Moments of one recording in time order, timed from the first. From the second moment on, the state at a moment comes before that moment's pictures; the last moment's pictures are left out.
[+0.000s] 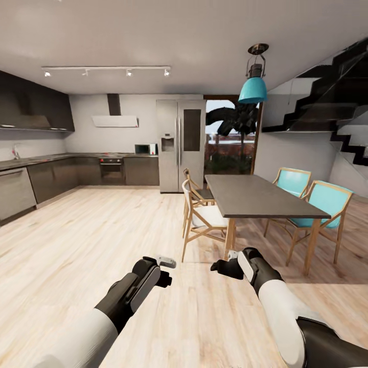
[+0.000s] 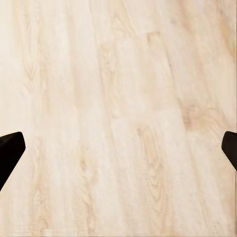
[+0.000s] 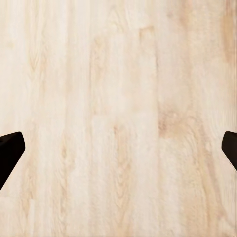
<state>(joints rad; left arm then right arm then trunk) -0.68 -0.08 -0.49 -0.93 0.48 0.96 0.44 -0.88 0.09 -0.25 -0.45 -0.01 0.81 0.08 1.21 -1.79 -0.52</state>
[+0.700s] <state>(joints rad) -0.67 -0.08 -0.49 -0.93 0.48 0.96 0.44 -0.88 0.09 -0.25 -0.45 -0.01 0.81 0.08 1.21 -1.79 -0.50</state>
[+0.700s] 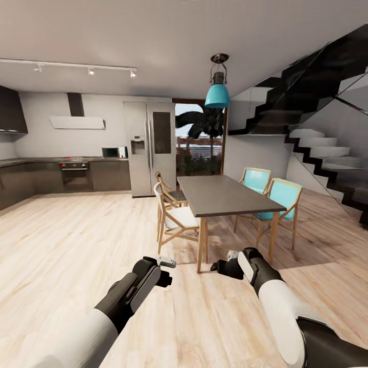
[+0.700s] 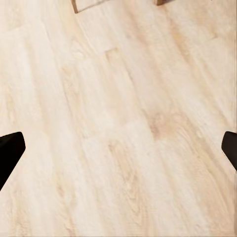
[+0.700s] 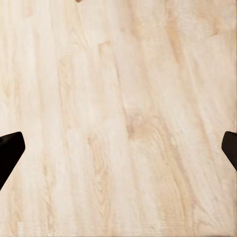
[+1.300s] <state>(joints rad) -0.67 -0.08 -0.49 -0.93 0.48 0.96 0.43 -0.88 0.09 -0.25 -0.45 -0.01 0.81 0.08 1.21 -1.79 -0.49</state>
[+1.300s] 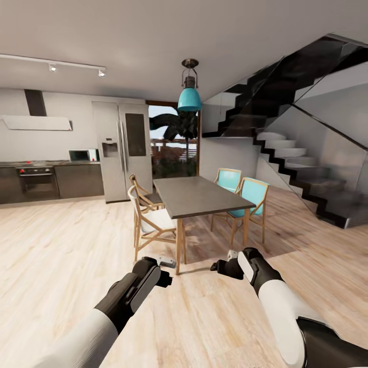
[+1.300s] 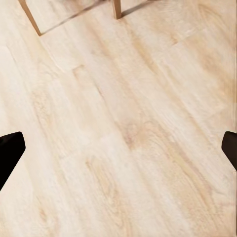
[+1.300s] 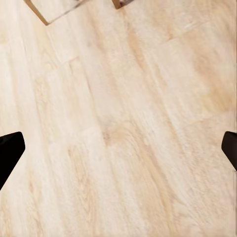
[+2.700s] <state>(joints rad) -0.67 -0.09 -0.49 -0.93 0.48 0.96 0.44 -0.88 0.09 -0.32 -0.45 -0.01 0.82 0.08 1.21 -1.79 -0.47</state>
